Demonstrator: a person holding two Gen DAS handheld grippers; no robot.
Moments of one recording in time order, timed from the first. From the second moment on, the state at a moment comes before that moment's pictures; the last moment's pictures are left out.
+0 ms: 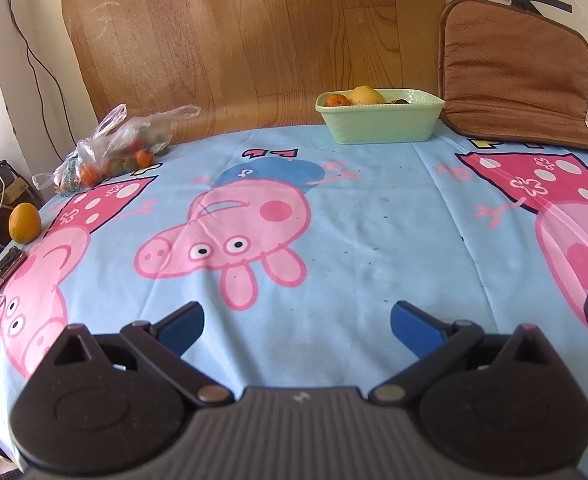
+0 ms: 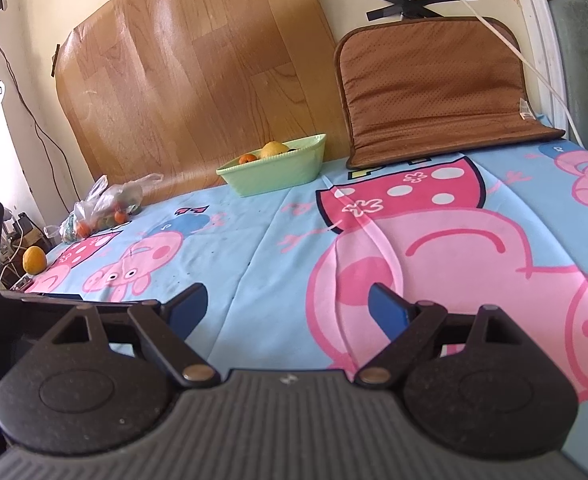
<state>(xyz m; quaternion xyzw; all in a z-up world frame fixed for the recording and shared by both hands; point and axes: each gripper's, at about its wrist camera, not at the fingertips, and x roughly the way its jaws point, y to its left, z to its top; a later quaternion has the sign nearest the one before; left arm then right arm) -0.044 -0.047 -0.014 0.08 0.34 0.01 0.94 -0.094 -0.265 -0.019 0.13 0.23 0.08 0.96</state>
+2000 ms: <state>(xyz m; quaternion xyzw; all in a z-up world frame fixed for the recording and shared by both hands) -0.048 -0.036 -0.007 0.08 0.30 0.05 0.95 -0.096 -0.263 -0.019 0.13 0.23 0.08 0.96</state>
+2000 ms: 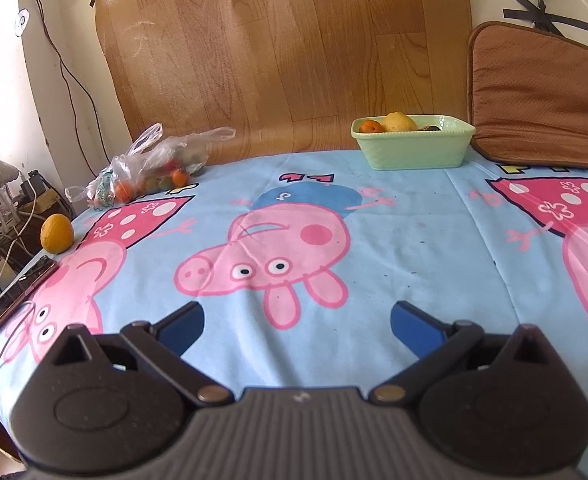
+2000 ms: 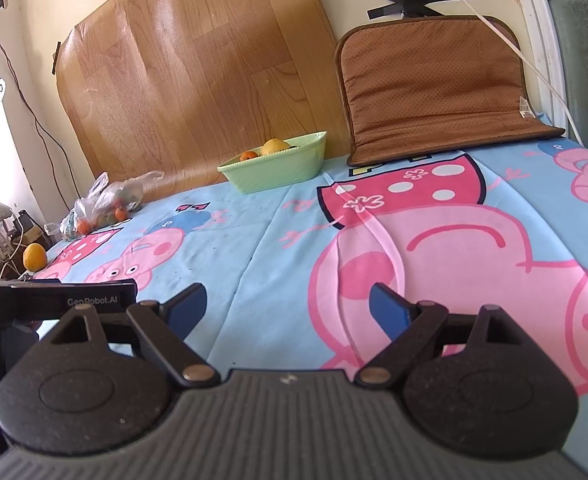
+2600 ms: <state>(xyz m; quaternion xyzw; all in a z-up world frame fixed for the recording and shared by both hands) -0.046 -0.043 -0.007 0.11 0.30 0.05 0.95 -0.093 -0.262 -0.022 0.13 0.24 0.08 0.96</state>
